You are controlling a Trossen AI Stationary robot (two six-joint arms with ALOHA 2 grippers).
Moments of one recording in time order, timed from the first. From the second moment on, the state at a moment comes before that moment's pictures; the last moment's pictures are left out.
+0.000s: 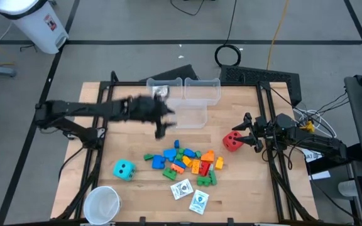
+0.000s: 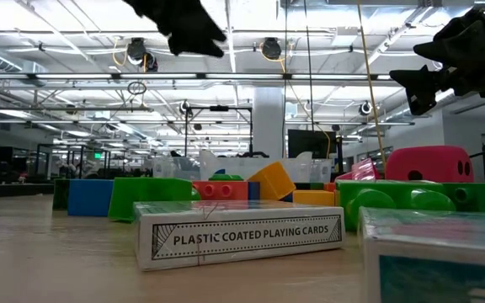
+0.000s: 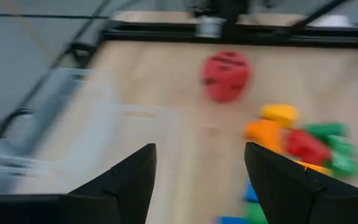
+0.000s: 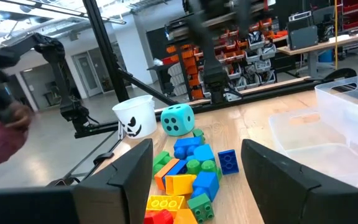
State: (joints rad) left arm 0.05 1.33 1.06 -0.25 -0.06 -0.01; right arm -0.28 0.02 0.02 0.08 -0.42 0.29
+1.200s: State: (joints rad) left arm -0.37 1.83 1.60 -0.88 -0.26 -0.49; right arm -0.28 0.02 0.02 0.08 -0.42 0.28
